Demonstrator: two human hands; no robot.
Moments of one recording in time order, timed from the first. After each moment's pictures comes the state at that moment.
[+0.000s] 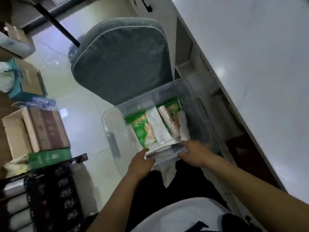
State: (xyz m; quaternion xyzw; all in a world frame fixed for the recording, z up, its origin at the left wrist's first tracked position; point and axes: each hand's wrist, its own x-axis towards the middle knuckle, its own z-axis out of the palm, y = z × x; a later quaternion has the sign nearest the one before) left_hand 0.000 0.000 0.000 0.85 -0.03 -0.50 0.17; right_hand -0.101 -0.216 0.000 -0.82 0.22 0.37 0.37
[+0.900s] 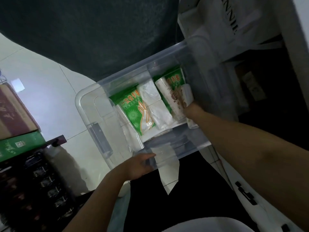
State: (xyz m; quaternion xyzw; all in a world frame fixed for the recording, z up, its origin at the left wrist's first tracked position) left_hand 0.046 0.058 -0.107 0.67 -0.20 -0.71 0.11; right_hand -0.008 -0.229 -0.208 -0.65 0.60 0.31 0.35
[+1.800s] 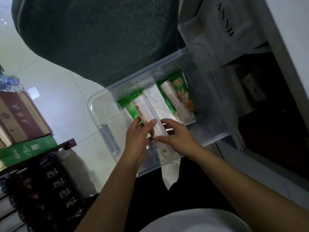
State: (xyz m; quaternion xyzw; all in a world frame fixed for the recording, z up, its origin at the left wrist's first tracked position) left_hand 0.077 -0.019 -0.045 0.61 0.23 -0.47 0.59; right_hand -0.021 -0.130 -0.061 -0.58 0.43 0.17 0.67
